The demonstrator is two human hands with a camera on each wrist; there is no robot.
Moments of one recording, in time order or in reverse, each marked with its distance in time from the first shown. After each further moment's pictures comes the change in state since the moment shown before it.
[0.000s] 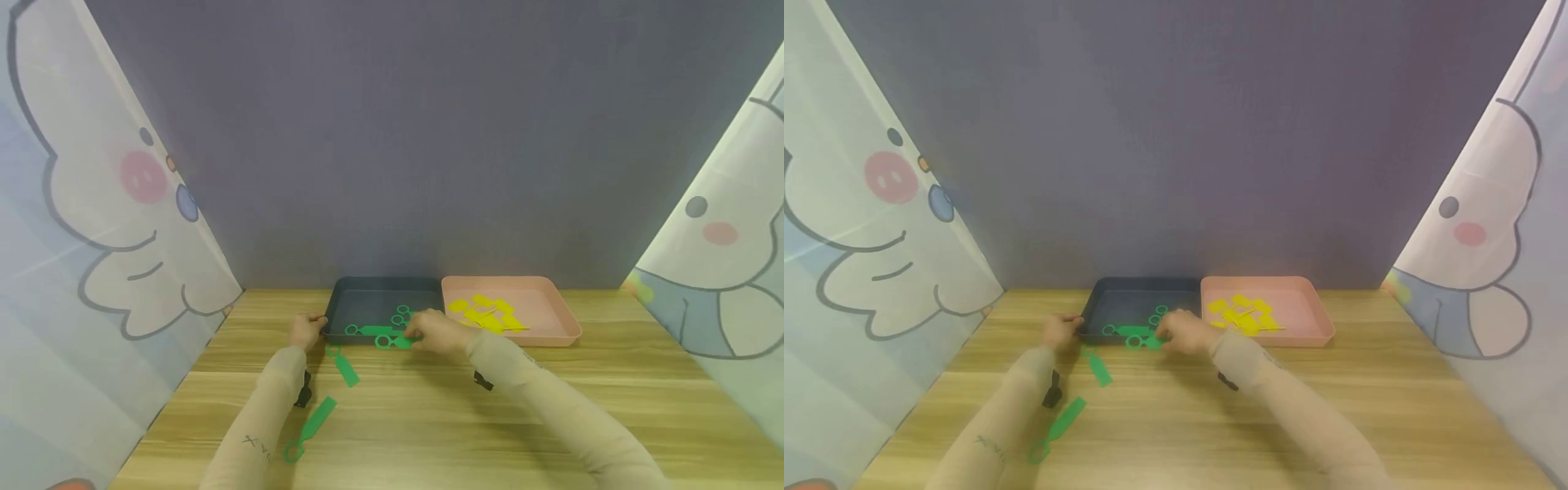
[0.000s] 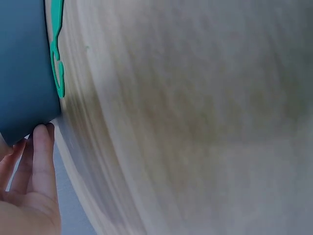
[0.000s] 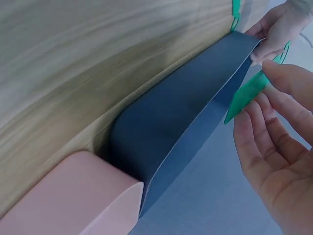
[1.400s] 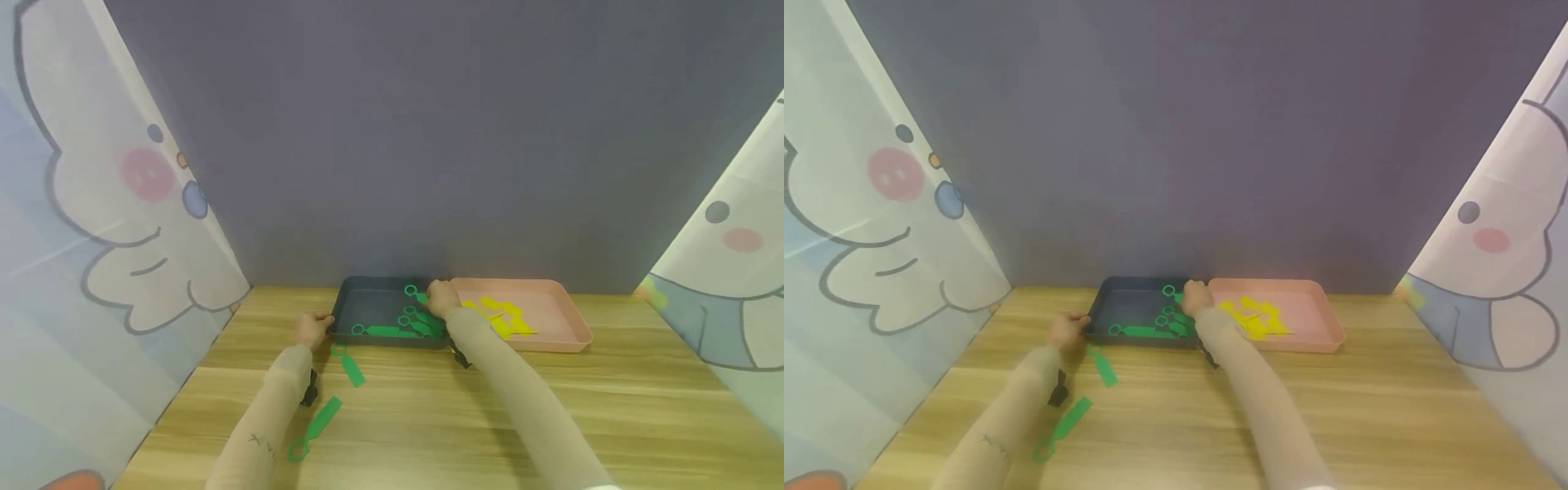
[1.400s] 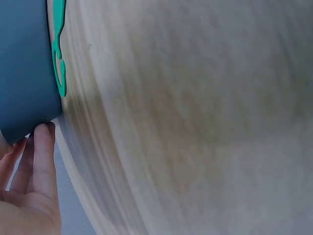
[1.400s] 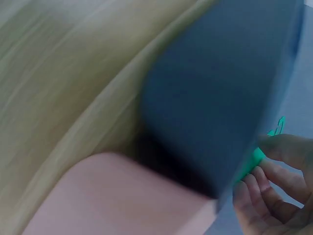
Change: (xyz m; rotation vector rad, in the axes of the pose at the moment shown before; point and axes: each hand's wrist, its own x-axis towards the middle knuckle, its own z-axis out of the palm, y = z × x) left_hand 0.004 -0.010 0.004 -0.022 -0.011 -0.020; right_hand 0.060 0.058 0.002 -0.042 0.288 0.495
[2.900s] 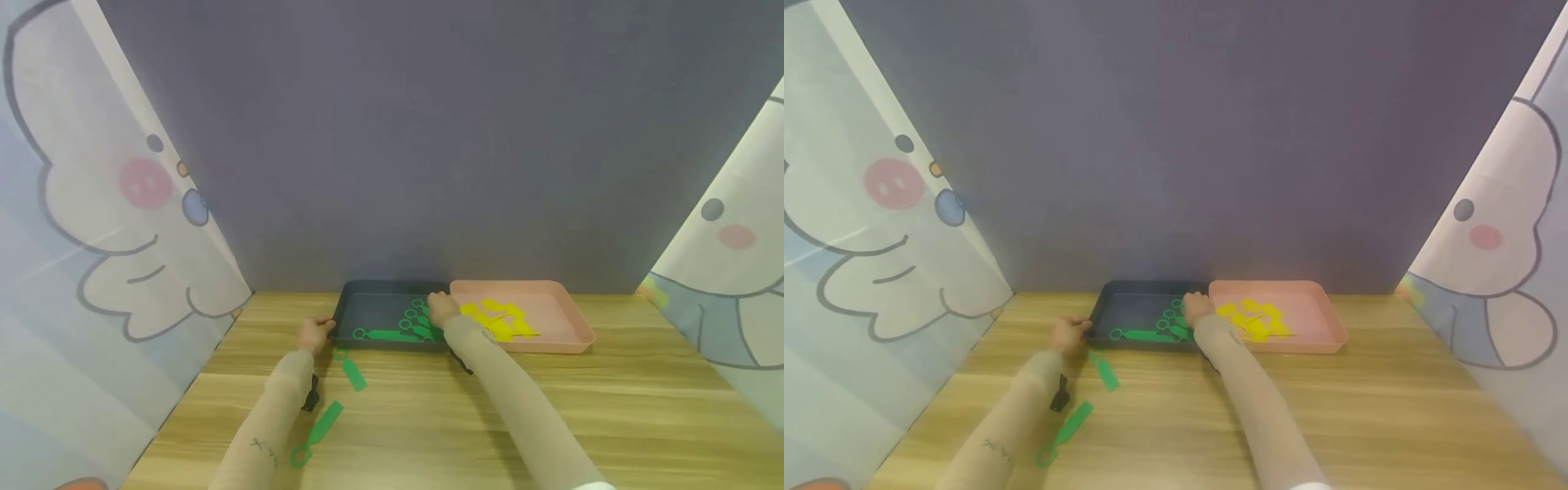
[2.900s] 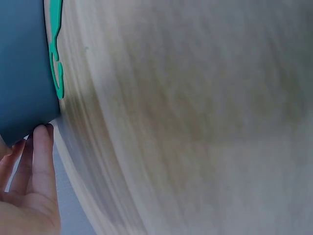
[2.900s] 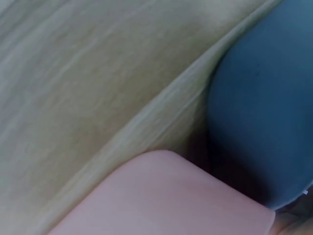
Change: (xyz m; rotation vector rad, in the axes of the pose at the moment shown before) left_hand -0.006 0.006 -0.001 0.042 -0.020 -0.008; right_hand 0.002 0.013 0.026 -0.196 -0.069 -0.020
